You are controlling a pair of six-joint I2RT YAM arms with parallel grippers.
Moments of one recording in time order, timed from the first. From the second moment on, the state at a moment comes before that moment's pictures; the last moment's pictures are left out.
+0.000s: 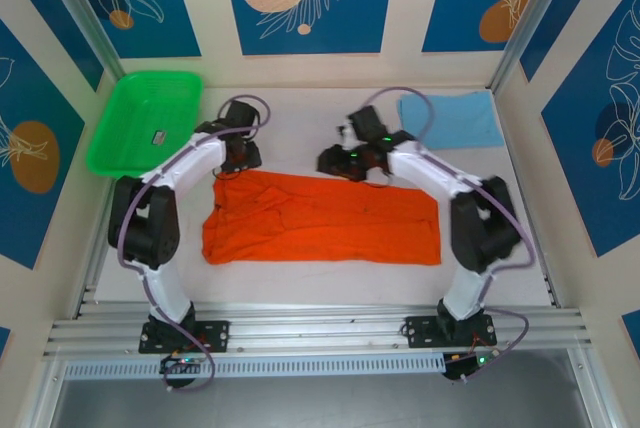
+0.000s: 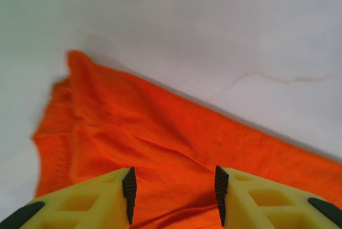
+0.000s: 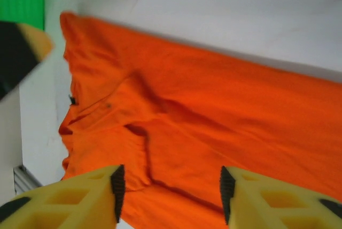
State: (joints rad) left arm -0.35 1.85 1.43 -0.75 -0.16 -0.57; right arm 0.53 1.85 1.43 -0.57 -0.41 0.60
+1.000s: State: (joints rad) left arm -0.29 1.99 1.42 -0.73 -0.14 -0.54; right arm 0.71 2.43 2.07 -0.81 -0.45 0.50
